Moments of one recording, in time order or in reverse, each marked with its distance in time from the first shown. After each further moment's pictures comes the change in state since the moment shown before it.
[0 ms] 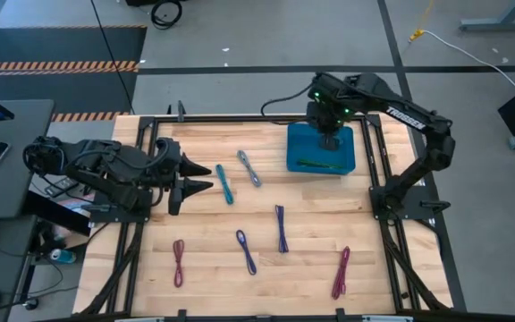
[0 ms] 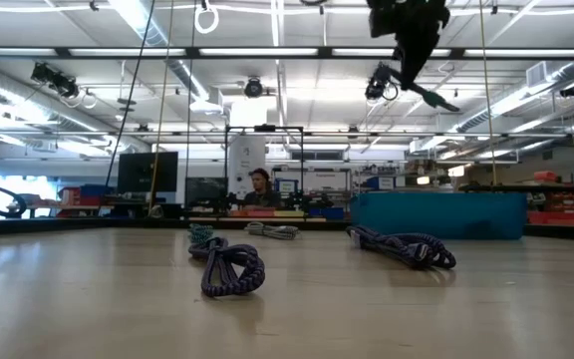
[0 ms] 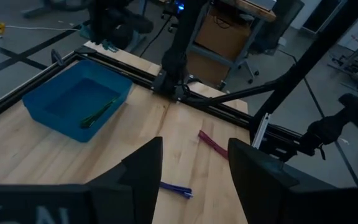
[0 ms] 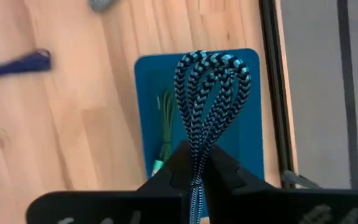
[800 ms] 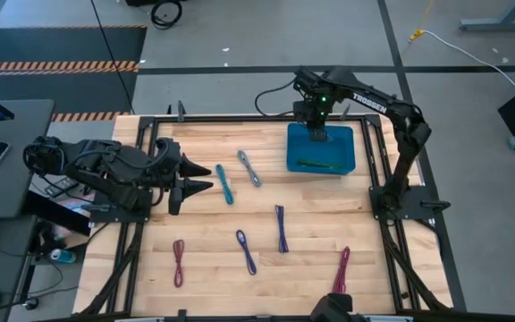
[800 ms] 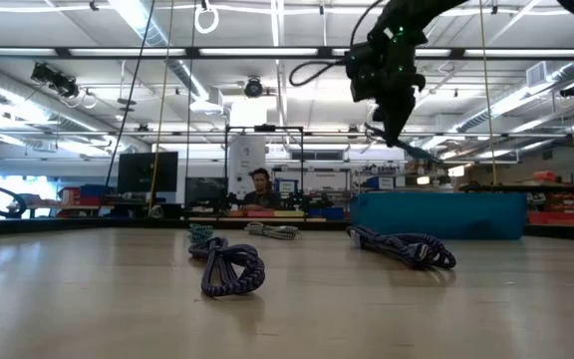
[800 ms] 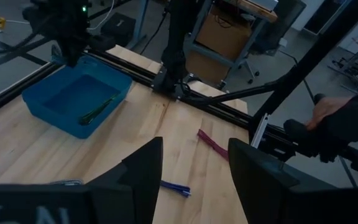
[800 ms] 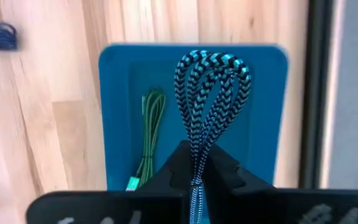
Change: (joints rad) left arm 0.000 0.000 0.000 -0.007 0.000 -0.022; right arm -0.190 0.237 -0.052 0.108 -0.183 -0.245
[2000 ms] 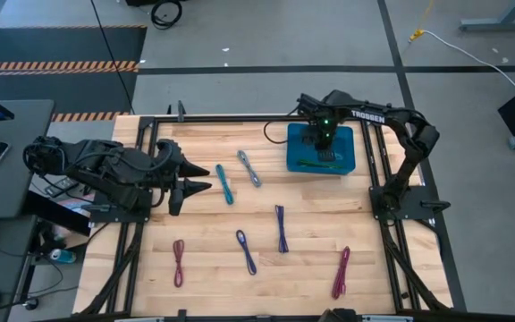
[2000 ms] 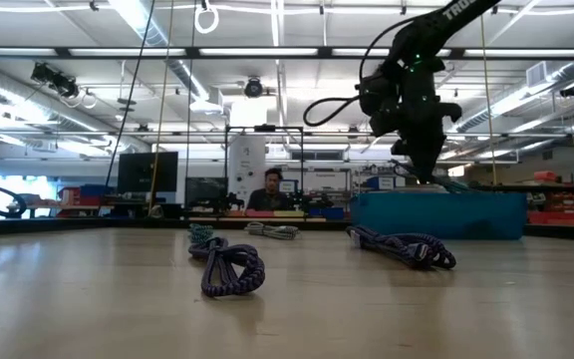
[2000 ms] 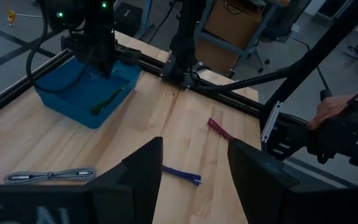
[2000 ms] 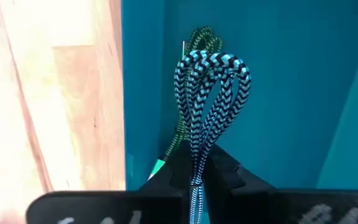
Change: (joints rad) left arm 0.001 0.001 0.000 -0.060 -0.006 0.004; right arm 0.025 -0.080 -0.376 0.152 -0.004 -0.035
